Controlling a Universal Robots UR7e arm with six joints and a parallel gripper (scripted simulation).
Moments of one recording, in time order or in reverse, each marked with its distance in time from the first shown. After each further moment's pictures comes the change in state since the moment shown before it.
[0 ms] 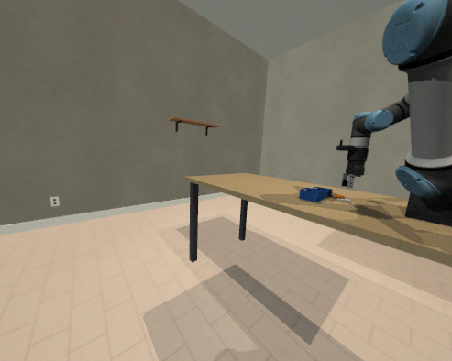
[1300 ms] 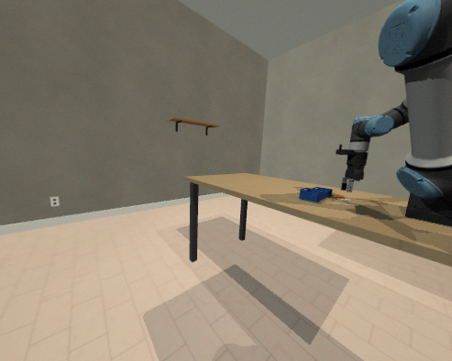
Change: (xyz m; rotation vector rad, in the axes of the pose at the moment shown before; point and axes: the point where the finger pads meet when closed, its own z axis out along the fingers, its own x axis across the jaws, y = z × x) arm -0.002 -0.001 0.020 0.000 -0.001 0.000
